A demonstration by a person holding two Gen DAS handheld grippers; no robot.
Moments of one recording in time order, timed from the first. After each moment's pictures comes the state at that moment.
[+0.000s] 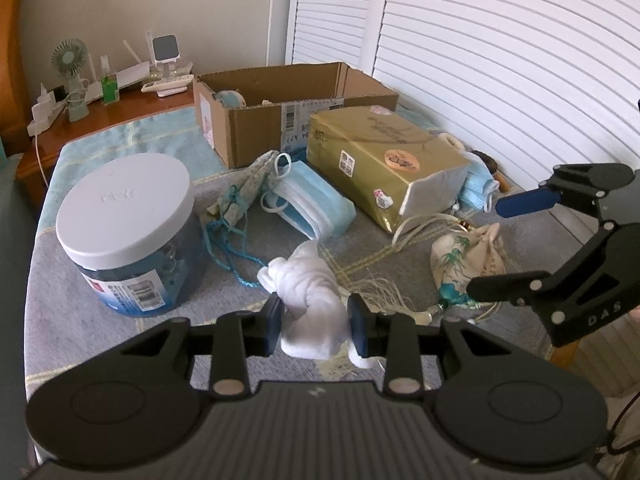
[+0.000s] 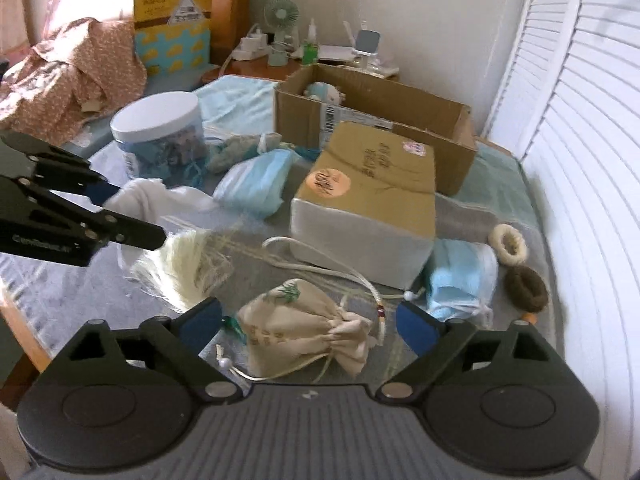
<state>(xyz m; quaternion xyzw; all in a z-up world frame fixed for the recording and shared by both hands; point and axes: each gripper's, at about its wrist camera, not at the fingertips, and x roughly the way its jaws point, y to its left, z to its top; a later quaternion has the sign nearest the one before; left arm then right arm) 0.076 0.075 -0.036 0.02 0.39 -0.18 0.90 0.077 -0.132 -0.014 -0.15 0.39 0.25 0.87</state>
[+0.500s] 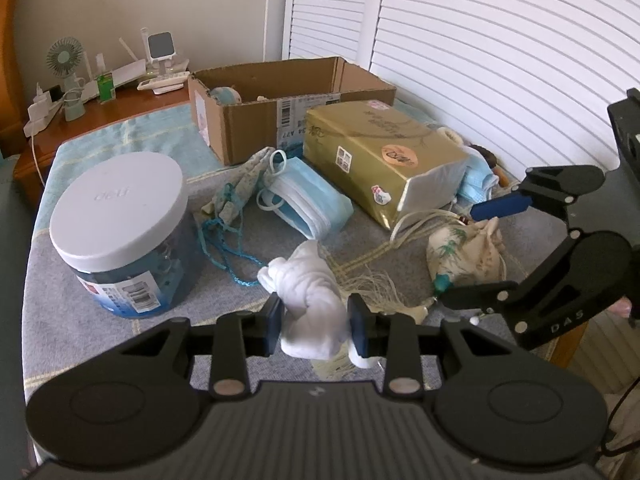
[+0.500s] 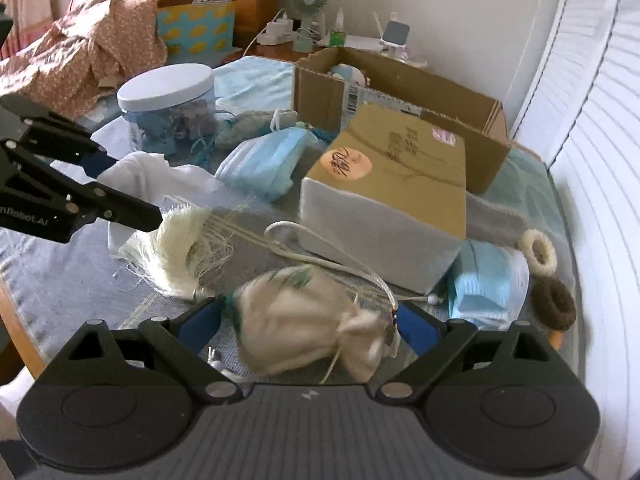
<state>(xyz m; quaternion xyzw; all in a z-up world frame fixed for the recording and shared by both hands) 0.078 0.071 -0.036 0.03 0.39 -0.18 0.90 0.094 -0.132 -0.036 -0.17 0.40 0.27 0.86</state>
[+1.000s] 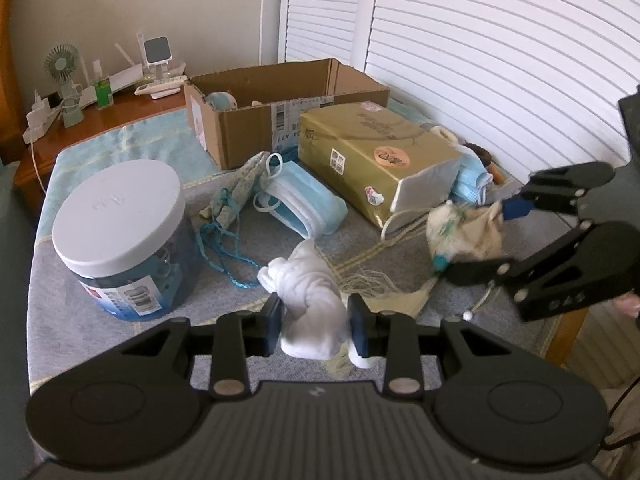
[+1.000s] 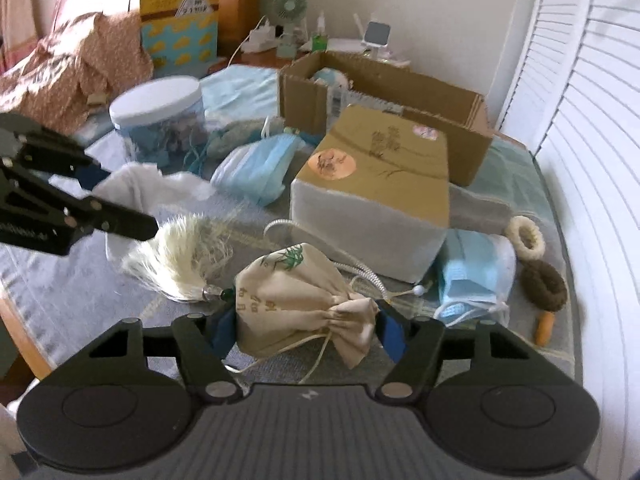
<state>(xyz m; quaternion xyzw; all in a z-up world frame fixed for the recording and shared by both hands) 0.073 0.069 -0.029 0.04 0.39 -0.18 0.90 0.083 -0.140 -0.021 -0.15 0.39 0.24 0.88</state>
